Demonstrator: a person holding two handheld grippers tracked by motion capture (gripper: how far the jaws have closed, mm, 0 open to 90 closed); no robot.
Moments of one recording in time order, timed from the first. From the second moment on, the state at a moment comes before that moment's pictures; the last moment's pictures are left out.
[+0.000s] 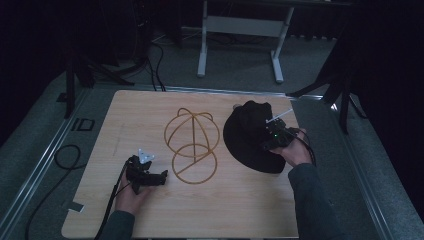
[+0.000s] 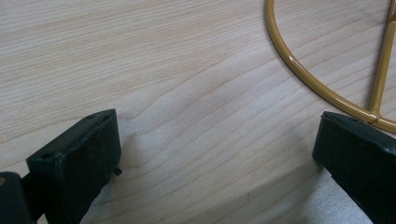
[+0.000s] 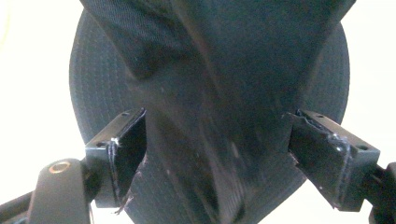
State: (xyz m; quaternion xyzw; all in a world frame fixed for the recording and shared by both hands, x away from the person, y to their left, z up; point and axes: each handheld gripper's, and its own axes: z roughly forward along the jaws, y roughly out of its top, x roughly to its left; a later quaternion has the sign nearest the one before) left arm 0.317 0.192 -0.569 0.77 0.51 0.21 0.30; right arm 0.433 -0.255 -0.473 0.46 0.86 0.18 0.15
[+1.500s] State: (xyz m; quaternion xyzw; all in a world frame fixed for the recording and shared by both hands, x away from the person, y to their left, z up) left arm 0.317 0.191 -0.569 0.77 0.51 0.21 0.31; right arm 0.453 -0.229 -0.448 0.42 0.88 0.18 0.08
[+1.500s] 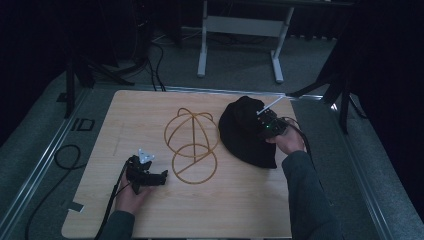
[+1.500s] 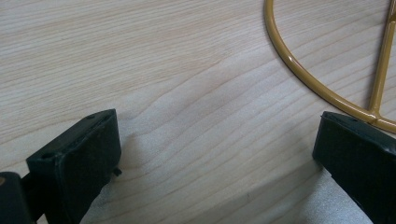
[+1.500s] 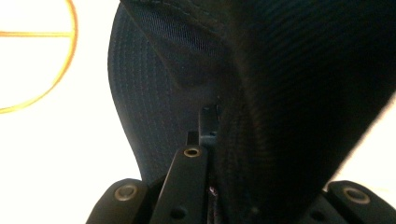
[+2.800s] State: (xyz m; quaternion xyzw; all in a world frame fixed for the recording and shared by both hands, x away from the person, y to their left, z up) left arm 0.317 0.191 -0.569 0.77 0.51 0.21 0.31; right arm 0.431 -0.205 -0.381 0.33 0.92 0.20 0.10
